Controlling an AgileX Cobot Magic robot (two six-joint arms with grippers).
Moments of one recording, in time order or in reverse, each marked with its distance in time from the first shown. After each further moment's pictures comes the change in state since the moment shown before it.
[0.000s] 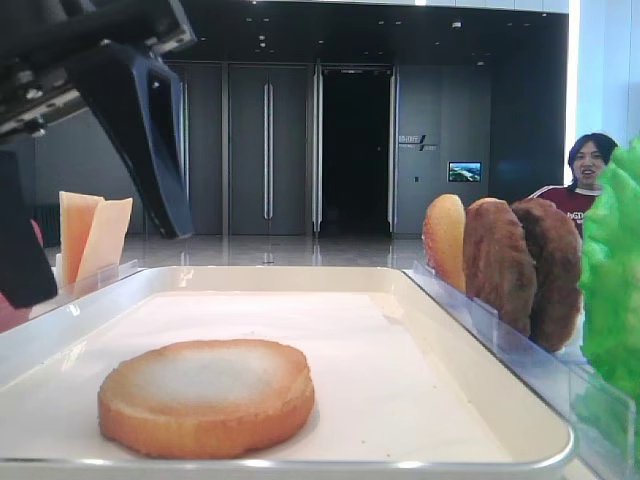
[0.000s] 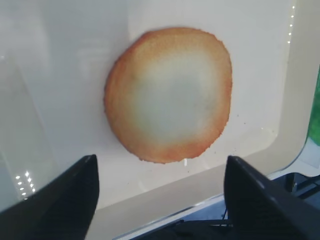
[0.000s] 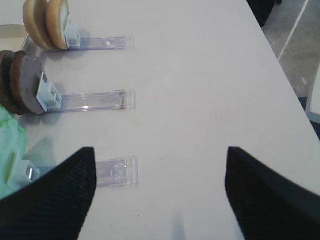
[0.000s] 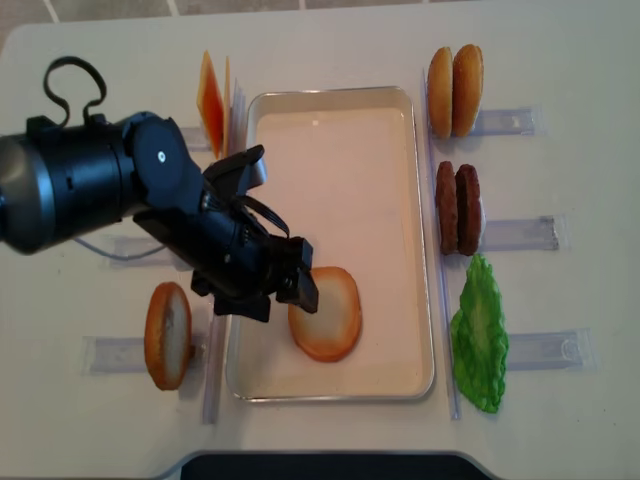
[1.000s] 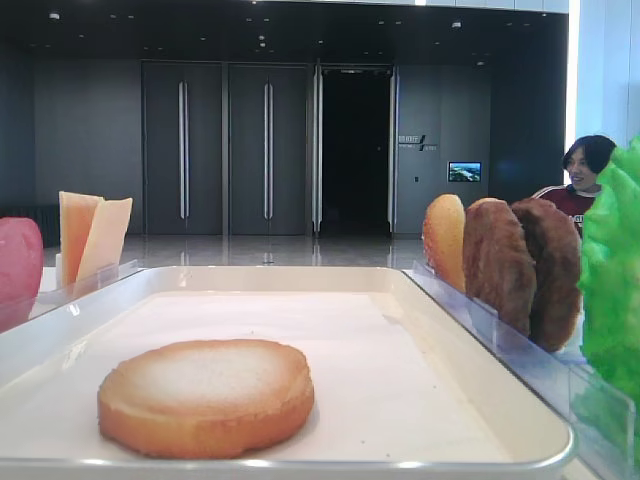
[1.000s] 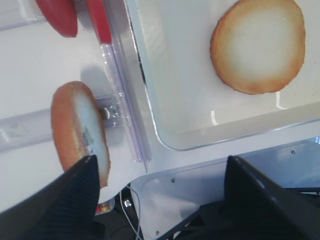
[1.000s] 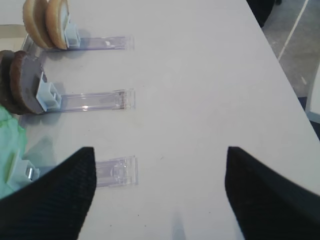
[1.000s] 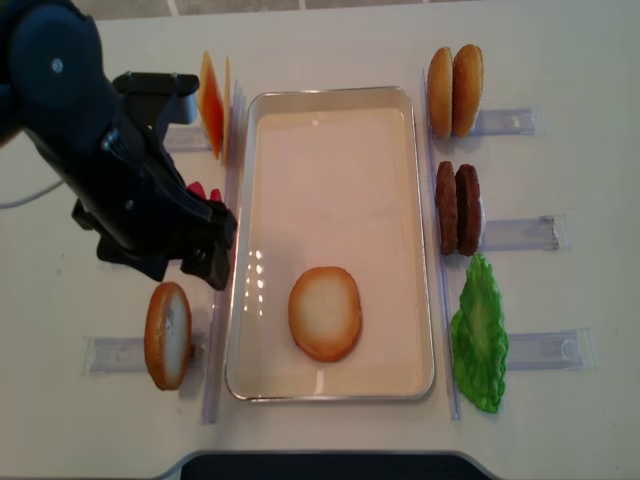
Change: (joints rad) left arm 0.018 -0.213 -0.233 0.507 0.521 -0.252; right arm 0.000 0.000 0.000 0.000 0.000 0.000
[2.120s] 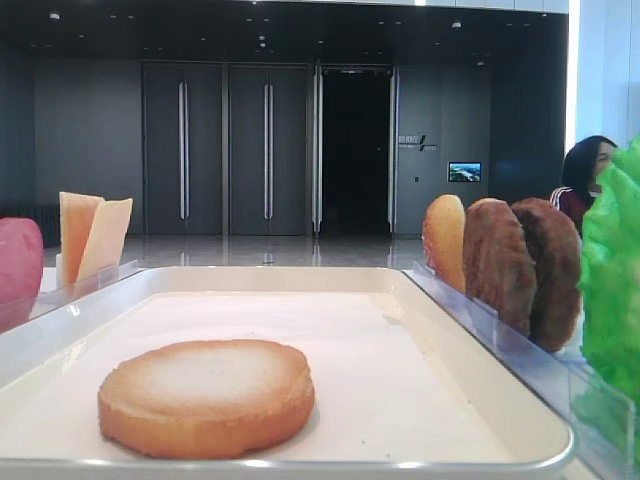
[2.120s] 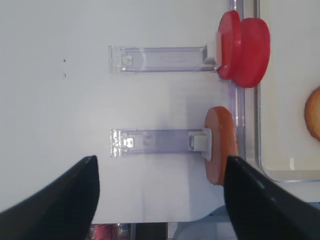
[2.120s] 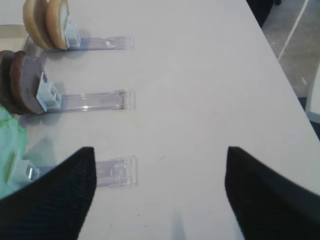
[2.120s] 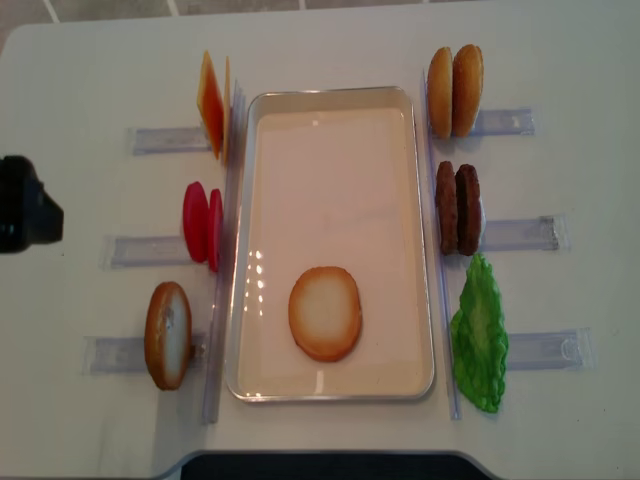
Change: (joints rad) left arm 0.487 -0.420 0.086 0.052 0.022 0.294; right arm 0.000 0.000 0.000 0.000 0.000 0.000
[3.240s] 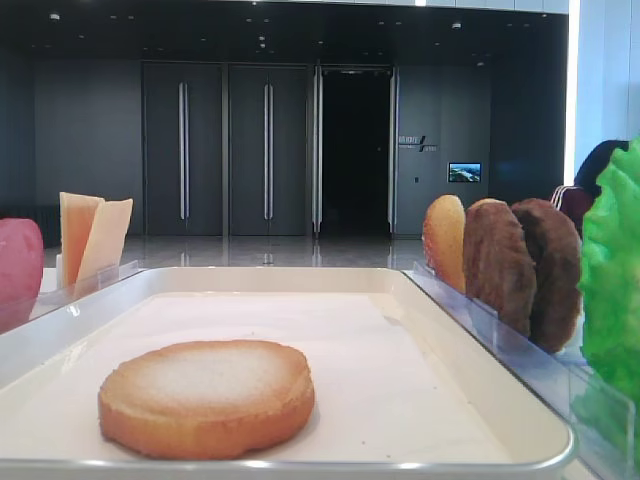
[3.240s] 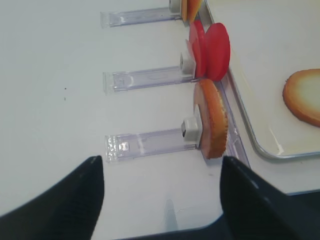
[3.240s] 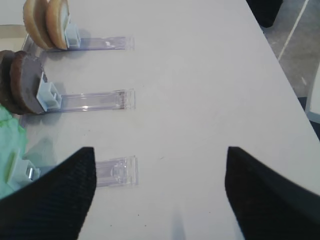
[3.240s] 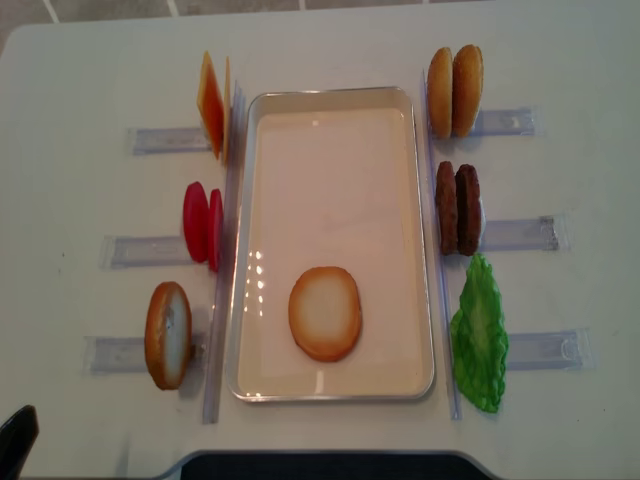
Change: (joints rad) left arm 0.000 -0.927 0.443 -0.043 -0.025 0.126; right arm 0.000 0.000 0.000 0.000 0.000 0.000
